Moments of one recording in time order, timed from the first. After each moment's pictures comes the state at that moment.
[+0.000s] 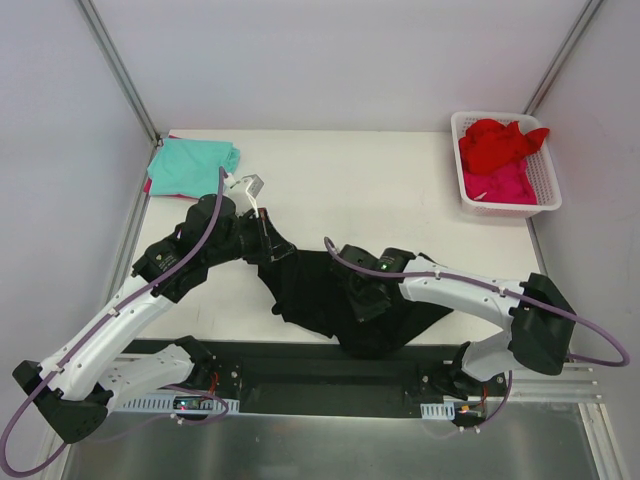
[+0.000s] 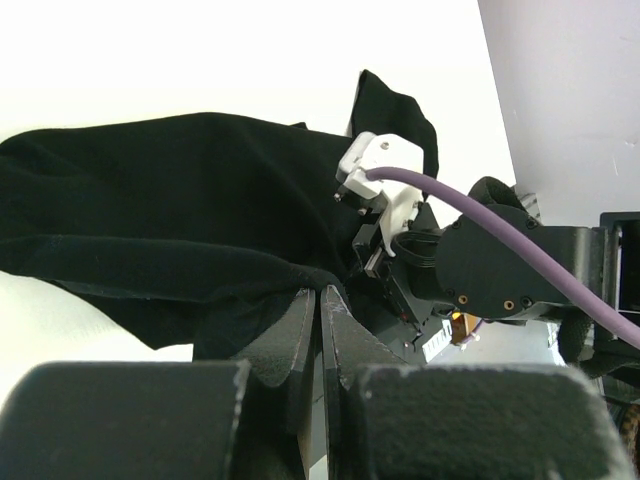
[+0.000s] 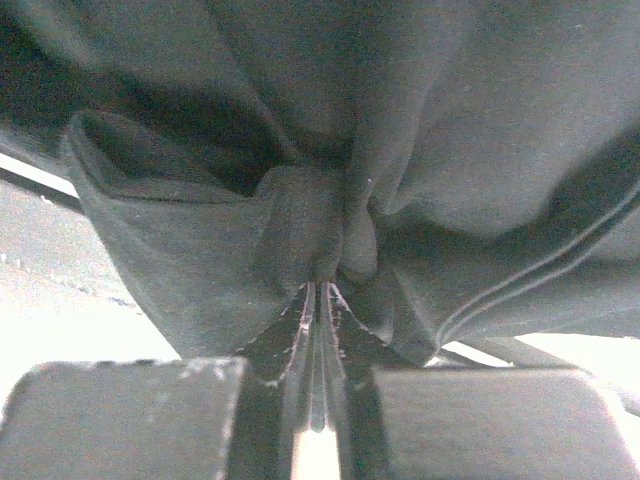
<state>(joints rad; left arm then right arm) -0.67 0.92 1.07 -0.66 0.17 -0.68 1.07 1.45 1.02 -0.90 0.05 0.58</state>
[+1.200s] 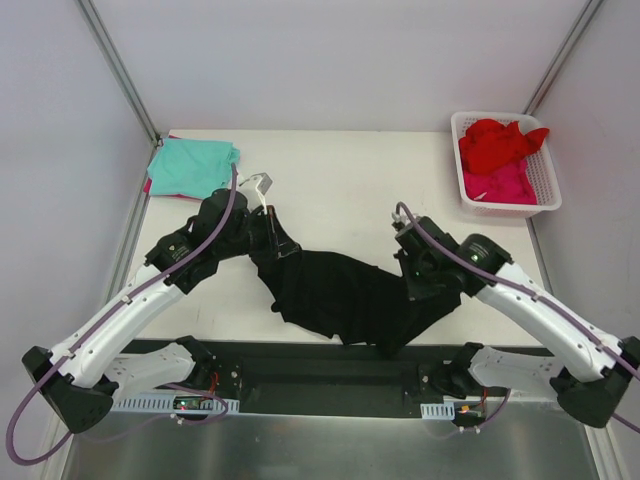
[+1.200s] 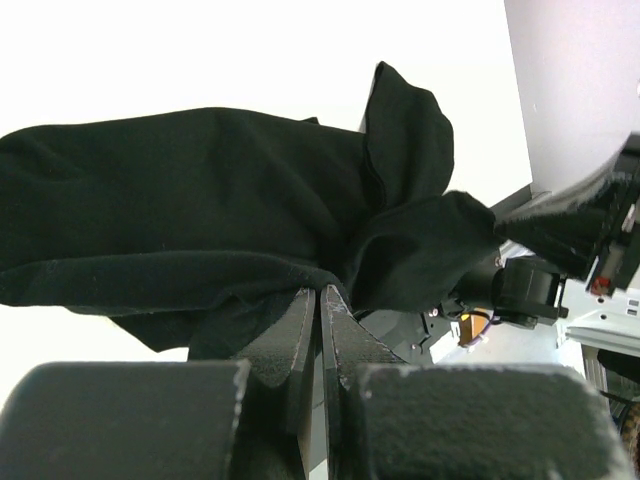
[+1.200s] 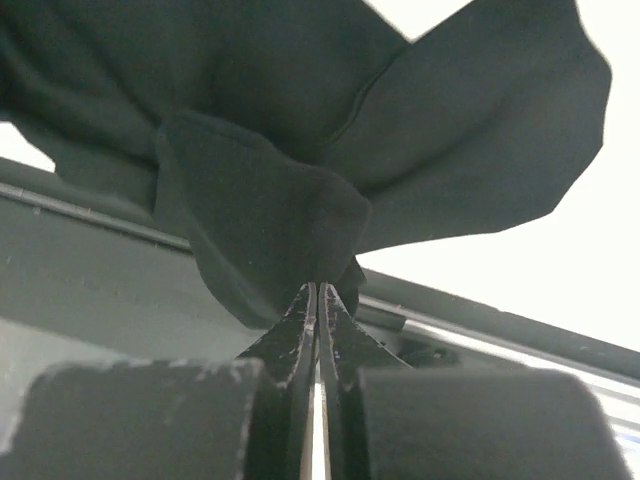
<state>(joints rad) -0.67 0.99 1.08 -0.65 0.17 -0.68 0.83 1.14 1.21 -1.24 0.20 0.45</state>
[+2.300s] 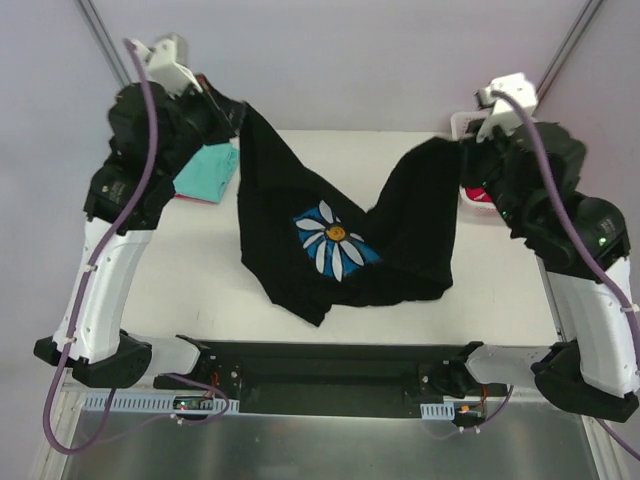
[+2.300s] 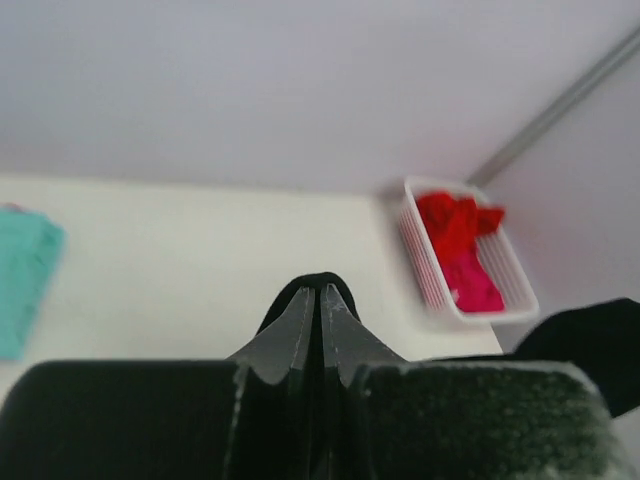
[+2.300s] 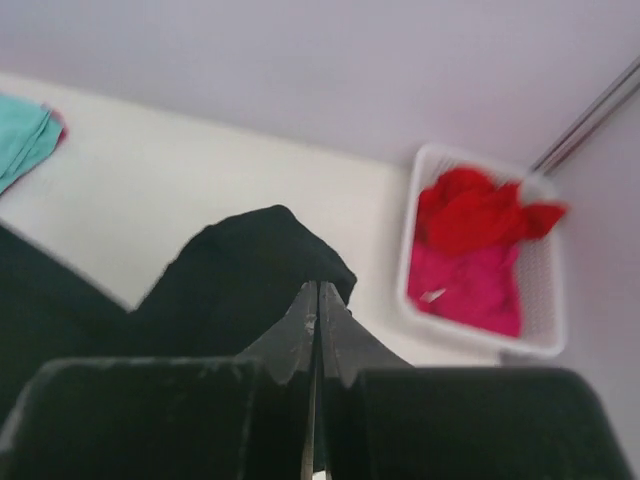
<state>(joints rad) -0.43 1.29 1.85 -0.70 -0.02 -0.48 0.71 1.20 1.95 -1.08 0.51 0.01</state>
